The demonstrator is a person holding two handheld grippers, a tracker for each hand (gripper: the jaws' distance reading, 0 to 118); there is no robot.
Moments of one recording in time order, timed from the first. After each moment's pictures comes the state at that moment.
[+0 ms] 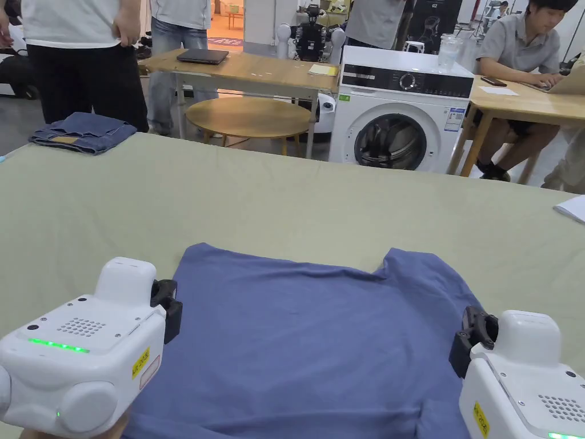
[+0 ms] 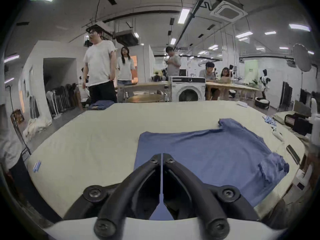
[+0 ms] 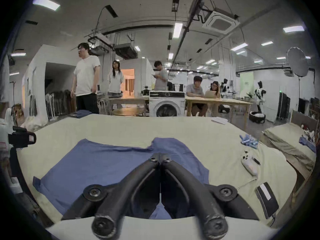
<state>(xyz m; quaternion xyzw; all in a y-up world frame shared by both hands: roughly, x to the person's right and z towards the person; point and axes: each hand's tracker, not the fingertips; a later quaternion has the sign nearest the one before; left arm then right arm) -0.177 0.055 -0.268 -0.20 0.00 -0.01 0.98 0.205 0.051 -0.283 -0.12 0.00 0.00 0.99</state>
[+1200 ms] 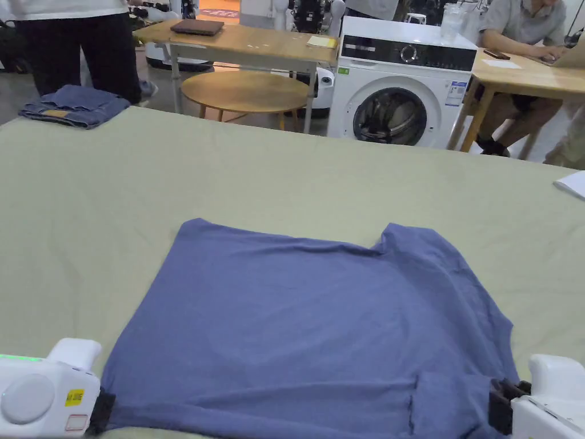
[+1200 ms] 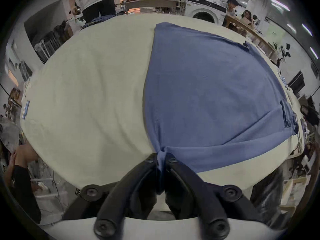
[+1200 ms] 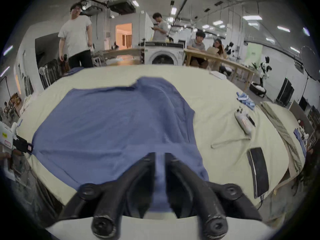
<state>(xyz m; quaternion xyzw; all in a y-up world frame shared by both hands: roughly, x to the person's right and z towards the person) -0.243 -0.041 -0.259 -0.54 0.02 0.04 0.84 0.279 -0.001 -0.280 -0.37 -0.01 0.02 0.93</state>
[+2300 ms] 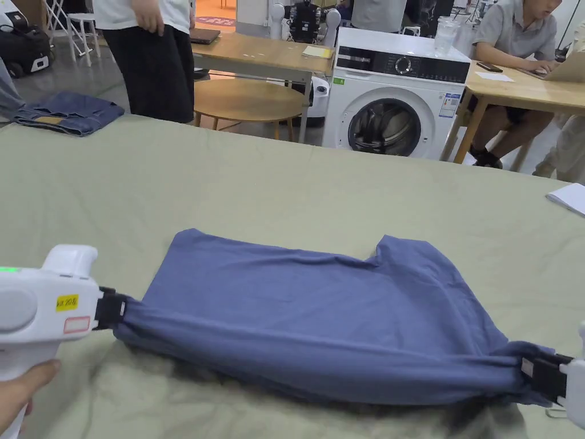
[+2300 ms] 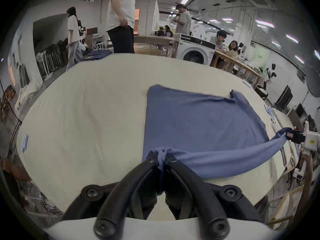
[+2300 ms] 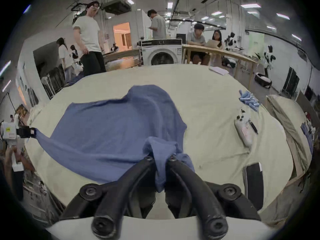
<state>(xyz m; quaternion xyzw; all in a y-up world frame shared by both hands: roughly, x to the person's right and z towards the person) -0.263 0.039 -0.343 -0.40 -0.02 0.07 0.92 0.334 0.047 -0.341 -0.36 0.01 -0.03 0.93</state>
